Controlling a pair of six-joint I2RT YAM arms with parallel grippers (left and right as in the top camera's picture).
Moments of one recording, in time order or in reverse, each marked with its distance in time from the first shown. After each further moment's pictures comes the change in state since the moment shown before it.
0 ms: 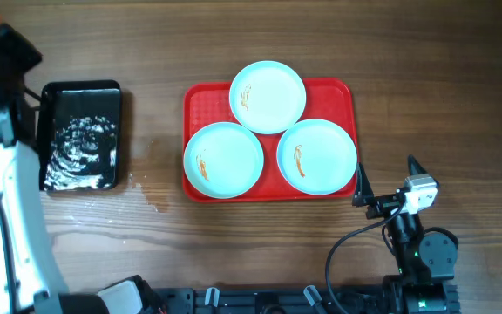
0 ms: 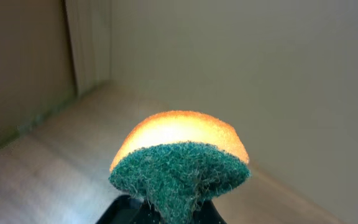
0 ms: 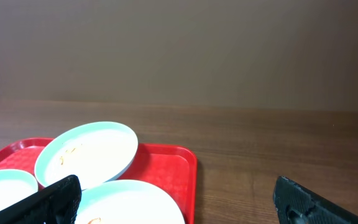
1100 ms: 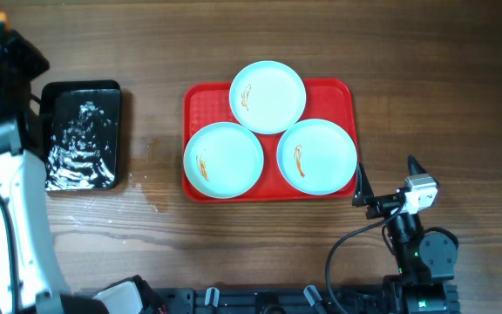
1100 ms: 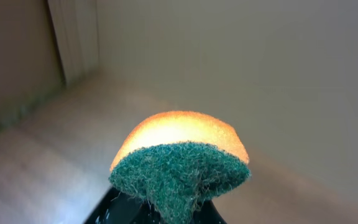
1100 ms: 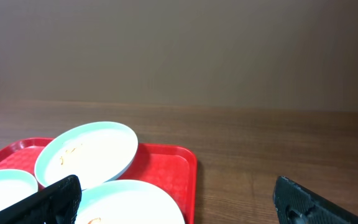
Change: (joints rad) left arm 0.000 -0.003 -0.105 0.058 0.044 0.029; right arm 0.000 0.000 0.000 0.000 0.000 0.000
